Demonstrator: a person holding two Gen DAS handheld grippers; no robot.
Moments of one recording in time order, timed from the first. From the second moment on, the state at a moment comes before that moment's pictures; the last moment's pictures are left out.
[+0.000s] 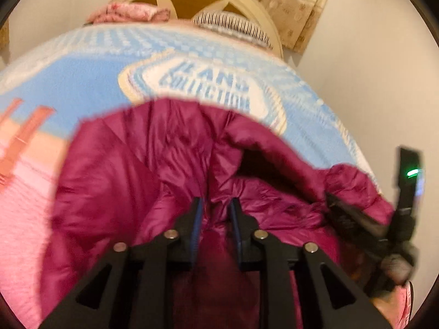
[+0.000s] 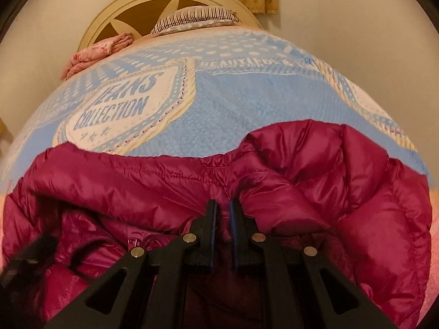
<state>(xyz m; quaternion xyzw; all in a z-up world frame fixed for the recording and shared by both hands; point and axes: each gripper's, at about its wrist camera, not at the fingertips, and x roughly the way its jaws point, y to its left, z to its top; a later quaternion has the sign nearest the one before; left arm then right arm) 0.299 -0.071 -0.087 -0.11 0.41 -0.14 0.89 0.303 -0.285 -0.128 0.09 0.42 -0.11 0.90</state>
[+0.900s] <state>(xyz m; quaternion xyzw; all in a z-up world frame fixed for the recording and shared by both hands) 0.349 -0.126 -0.120 -0.01 0.43 -0.06 0.90 0.297 -0.296 -0.127 0.14 0.40 -0.09 0.90</state>
